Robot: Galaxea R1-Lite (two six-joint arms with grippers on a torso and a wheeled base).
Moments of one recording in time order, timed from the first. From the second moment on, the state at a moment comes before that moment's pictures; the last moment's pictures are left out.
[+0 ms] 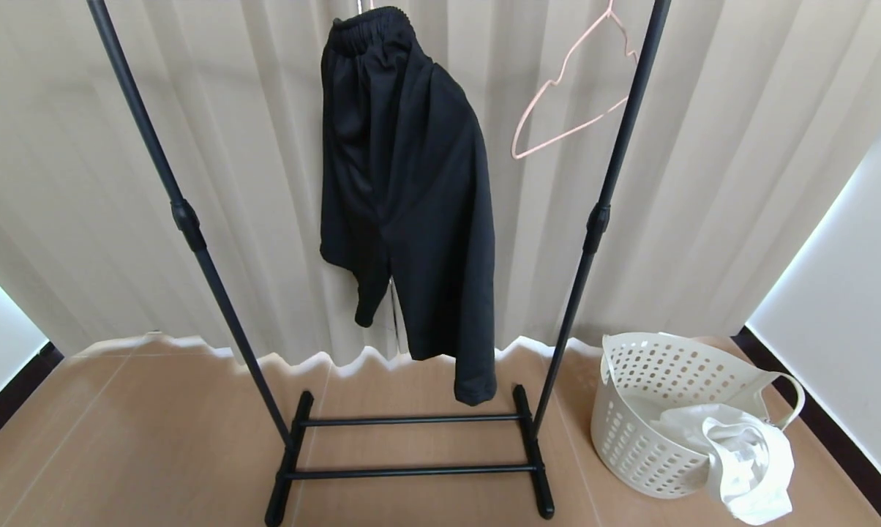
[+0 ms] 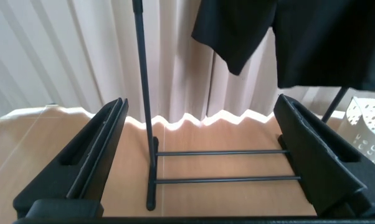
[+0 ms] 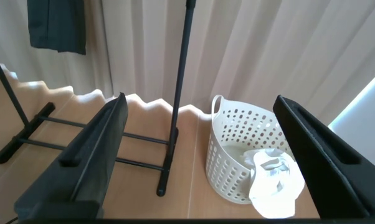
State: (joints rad) left arm 0.00 0.00 0.00 -0.07 -0.01 0.00; right arm 0.01 0.00 0.00 -0.02 0.13 -0.09
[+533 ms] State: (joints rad) left arm 0.00 0.00 0.00 -0.07 -0.01 0.00; right arm 0.01 0.00 0.00 -0.02 0.13 -0.09
